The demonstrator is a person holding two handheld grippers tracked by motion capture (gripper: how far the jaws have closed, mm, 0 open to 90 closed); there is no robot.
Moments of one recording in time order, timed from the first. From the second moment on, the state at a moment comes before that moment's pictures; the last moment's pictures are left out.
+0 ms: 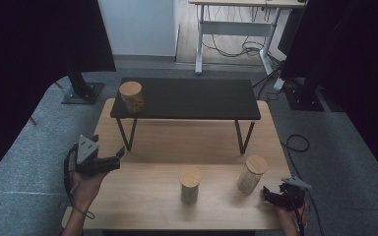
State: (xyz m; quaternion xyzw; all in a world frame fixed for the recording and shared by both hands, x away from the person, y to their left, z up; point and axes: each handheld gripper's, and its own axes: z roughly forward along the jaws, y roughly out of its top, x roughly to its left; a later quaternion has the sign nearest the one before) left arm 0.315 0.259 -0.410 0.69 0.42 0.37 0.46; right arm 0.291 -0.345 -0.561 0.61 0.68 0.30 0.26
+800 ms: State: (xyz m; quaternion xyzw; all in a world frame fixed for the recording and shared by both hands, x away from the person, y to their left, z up) left arm 0.305 0.263 -0.422 0.69 0.43 0.37 0.45; right arm 0.291 -0.345 -0.561 0.61 0.68 0.30 0.26
